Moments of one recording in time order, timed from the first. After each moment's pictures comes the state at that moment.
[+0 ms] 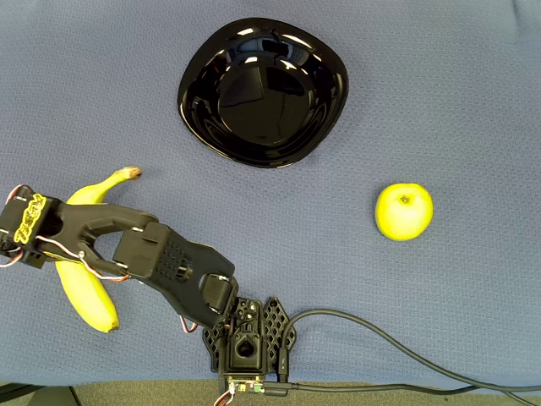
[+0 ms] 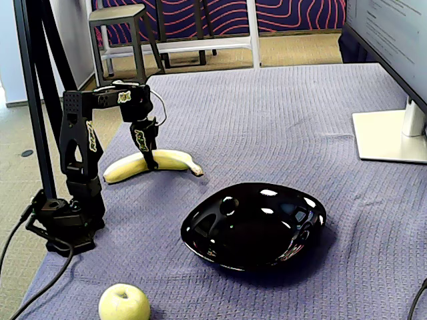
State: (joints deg) arm -76.5 72.2 85.0 74.2 -22.6
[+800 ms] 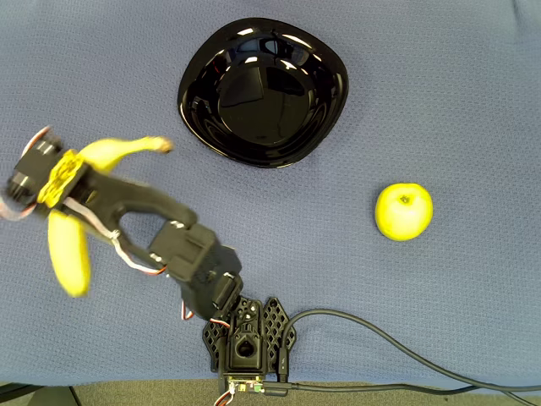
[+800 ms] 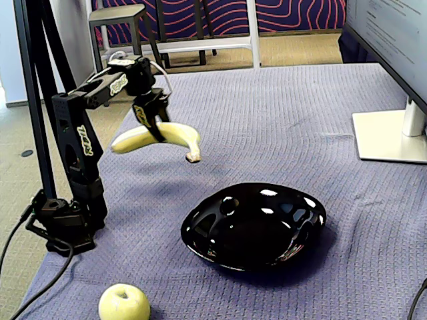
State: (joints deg) arm -61.9 91.2 80.5 83.3 -10.9
